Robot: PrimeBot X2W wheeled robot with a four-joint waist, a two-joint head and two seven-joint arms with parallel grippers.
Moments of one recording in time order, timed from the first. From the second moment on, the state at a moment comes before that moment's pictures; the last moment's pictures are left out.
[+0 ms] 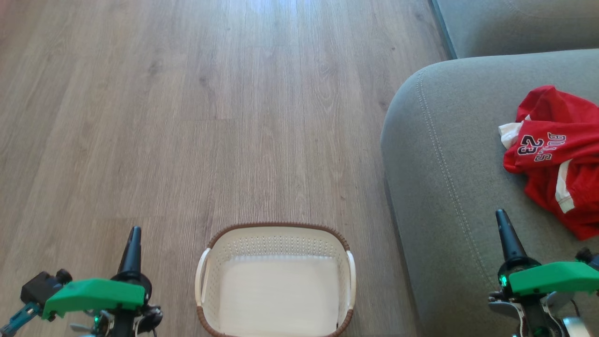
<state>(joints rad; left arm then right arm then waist) 0.00 0.08 -0.02 0.26 -1.15 -0.07 -0.02 0.00 -0.10 -0.06 0.23 1.17 0.13 -0.02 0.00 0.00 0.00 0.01</state>
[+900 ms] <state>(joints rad) -0.03 0.06 0.04 0.27 -1.42 -0.10 0.06 -0.03 -0.07 -0.10 0.26 1.43 0.13 0.05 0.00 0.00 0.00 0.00</state>
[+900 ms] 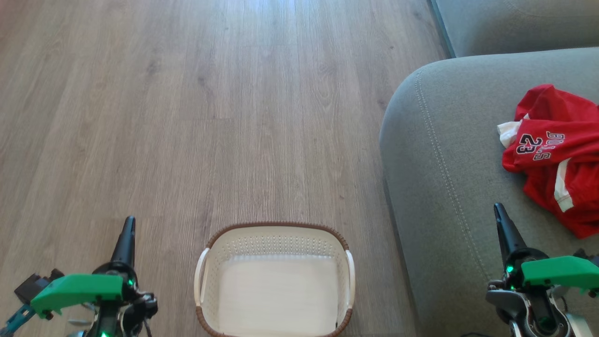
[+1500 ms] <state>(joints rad) -0.05 0.05 0.08 0.27 -1.60 -0.12 0.11 -0.06 -0.06 -0.12 0.27 1.60 0.13 0.10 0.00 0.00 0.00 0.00</state>
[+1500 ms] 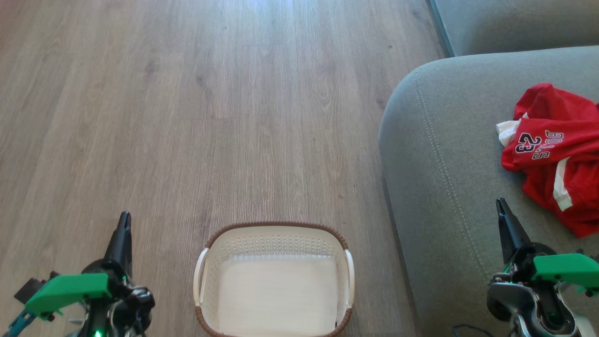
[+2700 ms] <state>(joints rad) -0.06 0.04 0.08 0.27 -1.61 -0.12 0.11 -0.06 -0.06 -0.13 0.28 1.61 0.13 0.10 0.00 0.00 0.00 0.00</state>
